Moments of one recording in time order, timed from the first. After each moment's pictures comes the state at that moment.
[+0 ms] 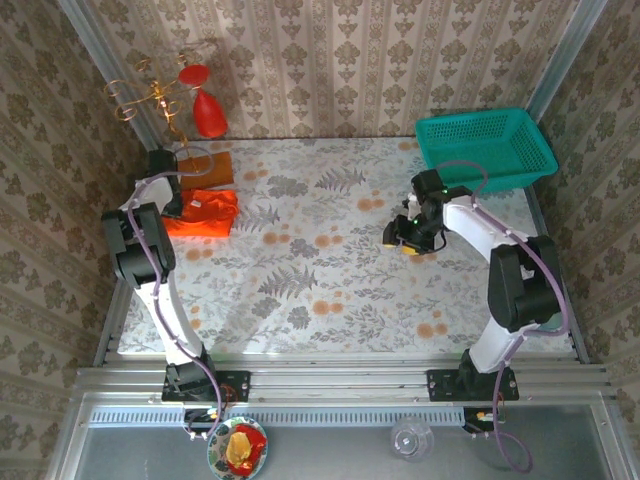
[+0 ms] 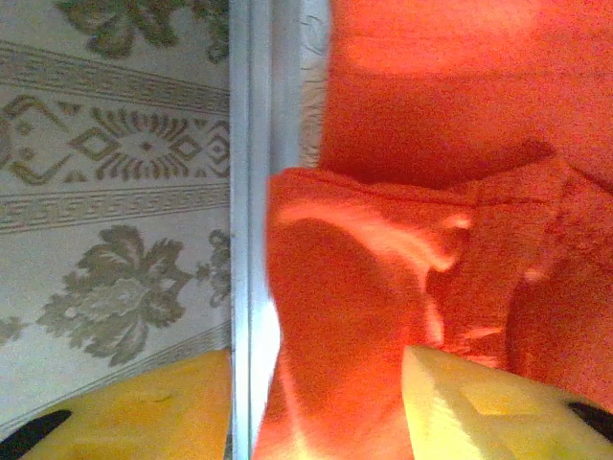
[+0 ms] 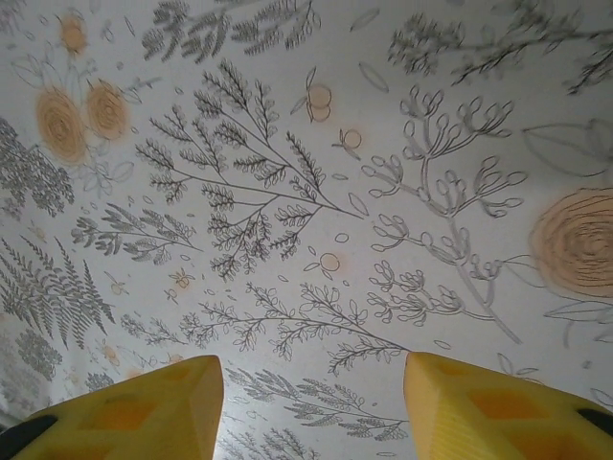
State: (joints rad) left arm 0.18 2.12 1.61 -0.58 -0.45 0.36; right arm 0.20 1.69 1.22 -0.84 -0.35 0.42
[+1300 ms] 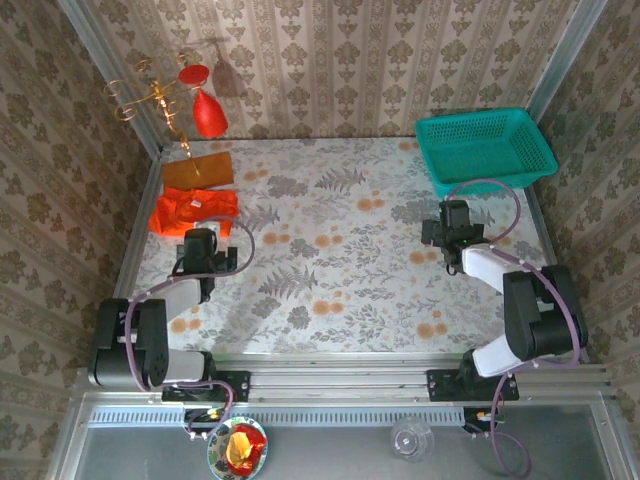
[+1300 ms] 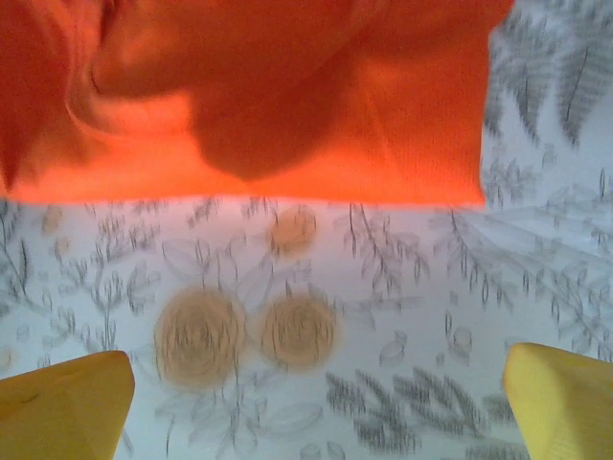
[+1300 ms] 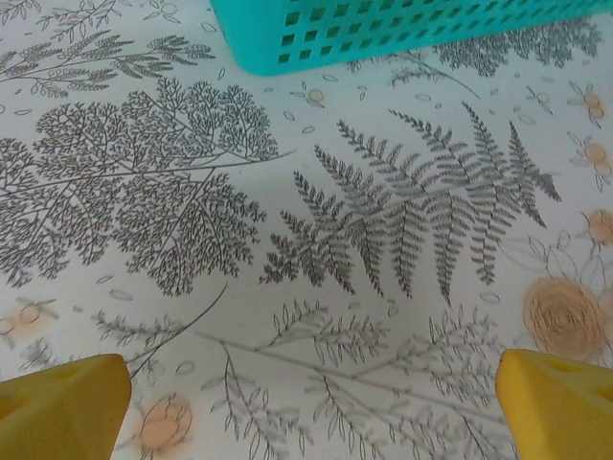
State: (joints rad) left arm -0.09 1.36 0.44 0.25 -0.21 0.11; right arm 0.09 1.51 0.69 0.06 0.37 0.13
